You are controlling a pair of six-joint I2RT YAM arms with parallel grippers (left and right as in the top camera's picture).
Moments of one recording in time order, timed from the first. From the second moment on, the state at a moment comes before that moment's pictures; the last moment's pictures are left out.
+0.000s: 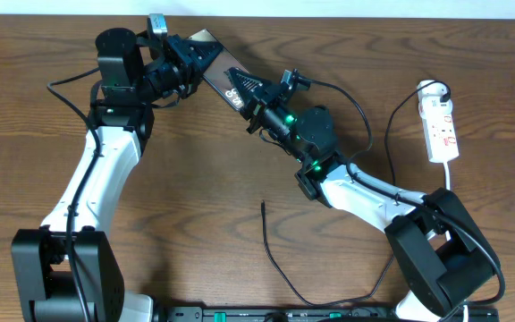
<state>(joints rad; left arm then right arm) -0.05 1.63 1.19 0.17 0.80 -1.25 0.63 1.81 0.97 1.01 -0.18 1.92</state>
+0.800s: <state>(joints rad) -0.05 1.63 1.19 0.18 0.78 -1.24 0.66 1.81 0.97 1.01 -0.21 1.93</state>
